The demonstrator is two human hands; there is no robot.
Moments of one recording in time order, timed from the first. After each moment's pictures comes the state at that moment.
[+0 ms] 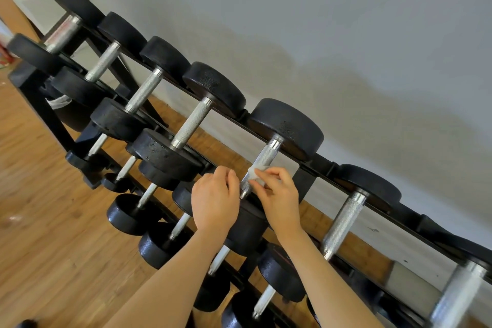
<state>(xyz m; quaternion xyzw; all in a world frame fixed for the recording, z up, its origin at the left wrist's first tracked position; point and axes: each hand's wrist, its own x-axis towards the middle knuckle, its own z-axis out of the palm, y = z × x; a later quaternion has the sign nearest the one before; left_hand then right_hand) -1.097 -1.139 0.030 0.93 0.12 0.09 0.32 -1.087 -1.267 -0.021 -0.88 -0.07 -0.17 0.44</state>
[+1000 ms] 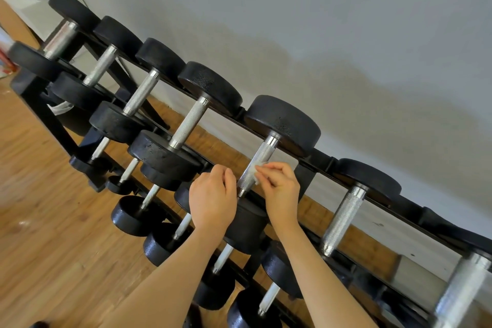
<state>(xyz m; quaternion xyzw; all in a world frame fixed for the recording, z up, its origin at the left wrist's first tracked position) -1.097 -1.139 0.029 0.94 0.12 0.08 0.32 -1.083 -1.264 -0.021 -0.81 0.01 -0.18 0.55</state>
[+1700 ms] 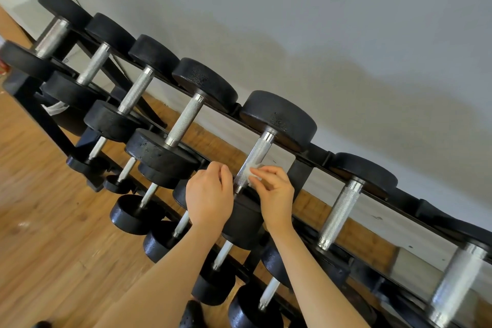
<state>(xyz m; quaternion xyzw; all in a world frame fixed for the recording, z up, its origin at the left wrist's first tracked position) -1.095 -1.138 0.025 0.93 0.13 0.08 0.32 -1.096 -1.259 -0.032 -0.75 0.05 -0.13 0.65</state>
